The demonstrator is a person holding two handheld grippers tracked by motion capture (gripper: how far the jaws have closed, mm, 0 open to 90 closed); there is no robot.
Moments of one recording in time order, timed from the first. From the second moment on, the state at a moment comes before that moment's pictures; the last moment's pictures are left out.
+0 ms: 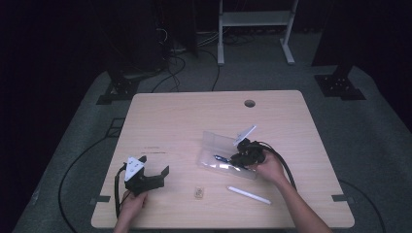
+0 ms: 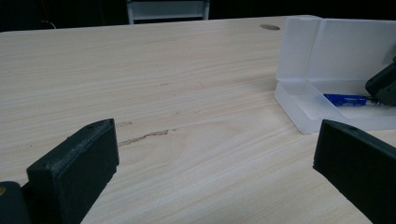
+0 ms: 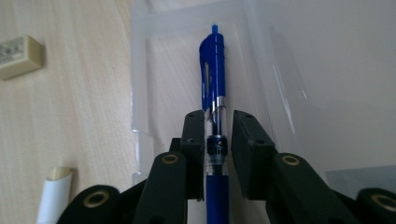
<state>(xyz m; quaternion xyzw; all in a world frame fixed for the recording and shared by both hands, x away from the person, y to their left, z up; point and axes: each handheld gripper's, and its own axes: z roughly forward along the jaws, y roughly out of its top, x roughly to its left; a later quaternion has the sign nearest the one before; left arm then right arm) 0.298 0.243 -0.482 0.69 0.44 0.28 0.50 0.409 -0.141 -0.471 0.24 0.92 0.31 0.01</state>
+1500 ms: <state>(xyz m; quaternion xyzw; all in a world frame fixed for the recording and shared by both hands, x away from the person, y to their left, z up) 0.298 0.243 -0.482 0.70 0.44 0.28 0.49 0.363 -0.177 -0.438 0.22 0.90 0.36 0.03</state>
